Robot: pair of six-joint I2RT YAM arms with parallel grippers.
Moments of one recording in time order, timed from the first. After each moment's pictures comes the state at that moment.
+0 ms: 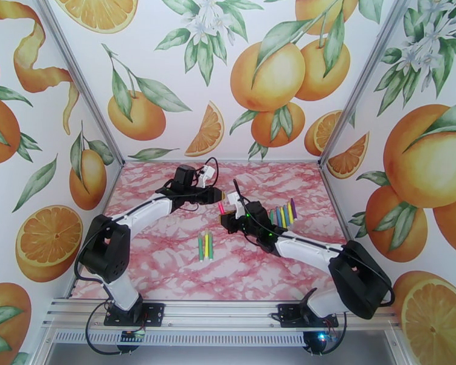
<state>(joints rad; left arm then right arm) -0.44 1.75 1.26 -0.13 0.73 -0.56 0.67 1.47 0.72 0.33 -0.22 0.35</state>
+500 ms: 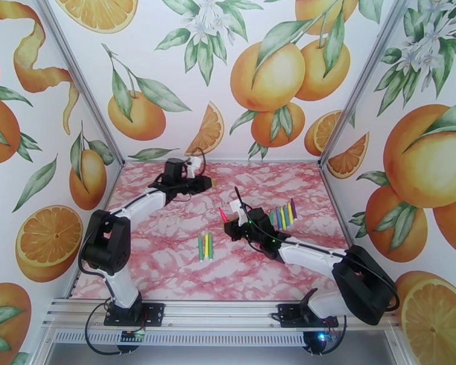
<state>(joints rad) -0.29 1.82 1.31 -0.01 0.70 -0.64 0.68 1.43 0.62 0.29 -0.21 0.33</state>
